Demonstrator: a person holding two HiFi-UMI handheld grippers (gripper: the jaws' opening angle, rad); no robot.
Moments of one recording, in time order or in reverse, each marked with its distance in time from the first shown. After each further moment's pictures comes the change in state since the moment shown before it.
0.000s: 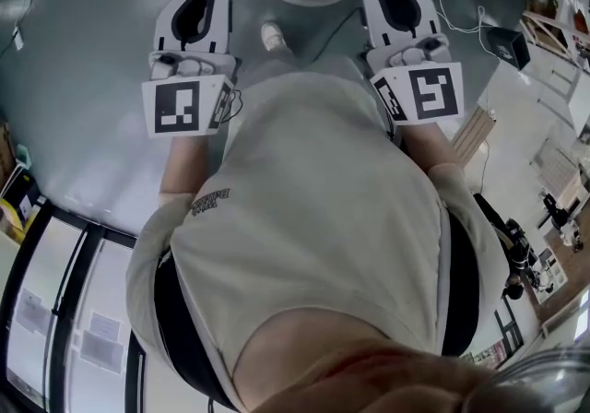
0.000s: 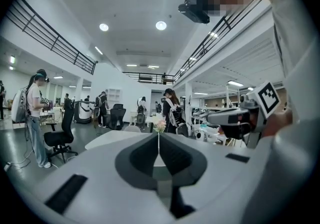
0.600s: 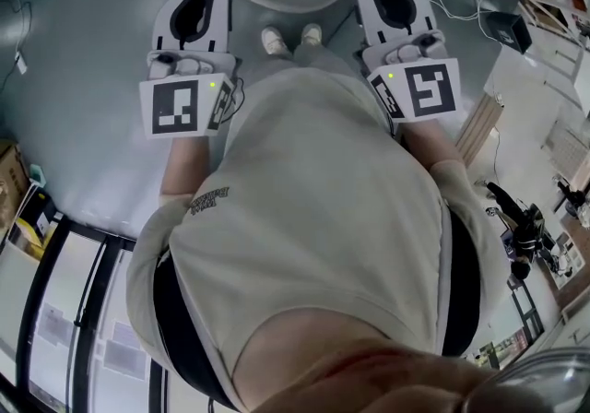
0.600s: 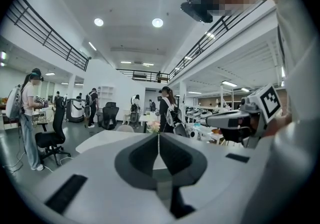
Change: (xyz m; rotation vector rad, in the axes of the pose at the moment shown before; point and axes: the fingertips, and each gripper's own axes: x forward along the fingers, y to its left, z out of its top) left arm 0.043 -0.014 0.019 0.007 0.023 -0.082; right arm 0.000 -0.032 0.006 0.015 -0.006 -0.063
